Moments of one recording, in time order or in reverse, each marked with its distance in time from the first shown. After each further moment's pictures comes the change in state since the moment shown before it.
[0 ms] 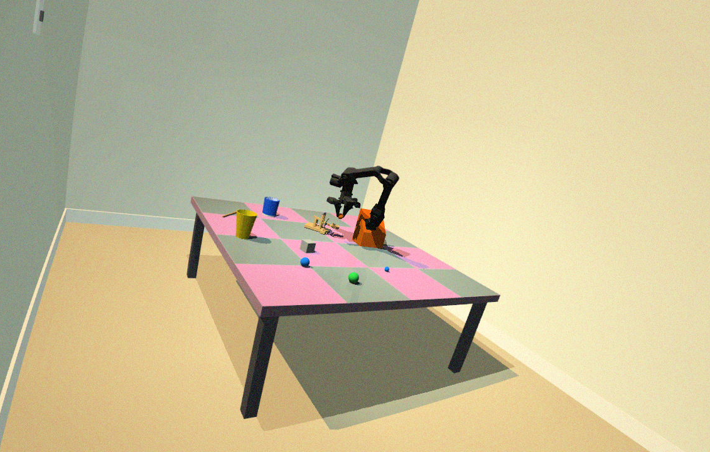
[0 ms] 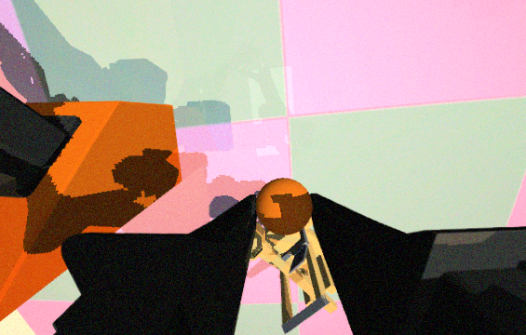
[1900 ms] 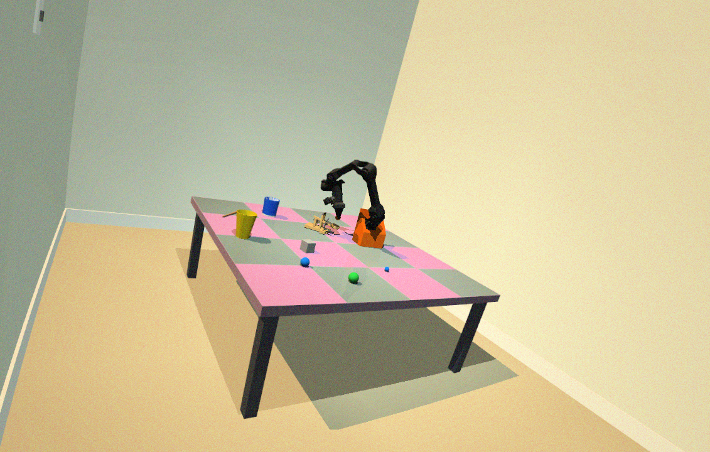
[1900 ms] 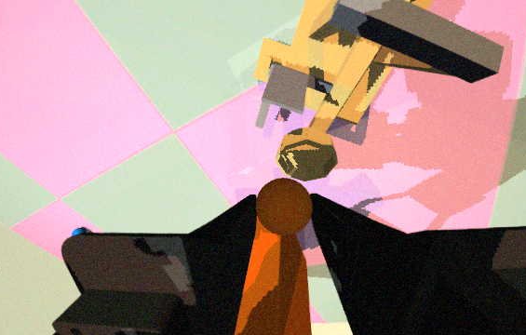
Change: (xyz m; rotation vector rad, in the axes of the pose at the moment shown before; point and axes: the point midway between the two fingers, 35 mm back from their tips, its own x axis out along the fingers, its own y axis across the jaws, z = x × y) arm 0.028 0.027 -0.084 1.902 0.096 0.312
